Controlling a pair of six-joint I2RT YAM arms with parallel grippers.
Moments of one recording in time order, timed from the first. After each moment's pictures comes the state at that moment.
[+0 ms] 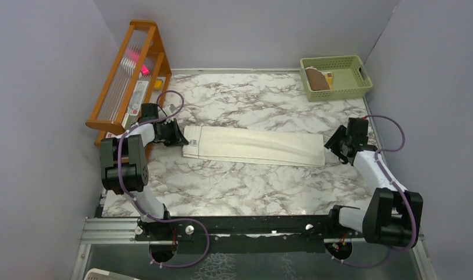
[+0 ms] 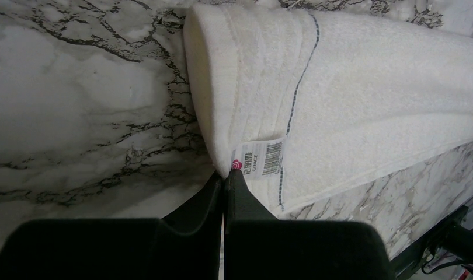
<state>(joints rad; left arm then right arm) 0.14 1.74 0.96 -0.32 0.59 -0.13 -0.15 1.20 0.64 -0.31 0.05 0.51</state>
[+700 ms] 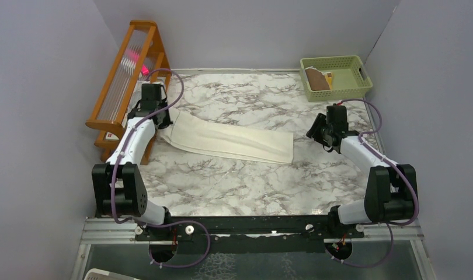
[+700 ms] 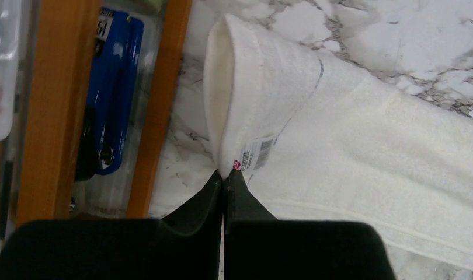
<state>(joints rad) 0.05 1.45 1.09 -0.50 -0.05 -0.15 0.07 1.41 0.78 -0.20 0.06 0.51</state>
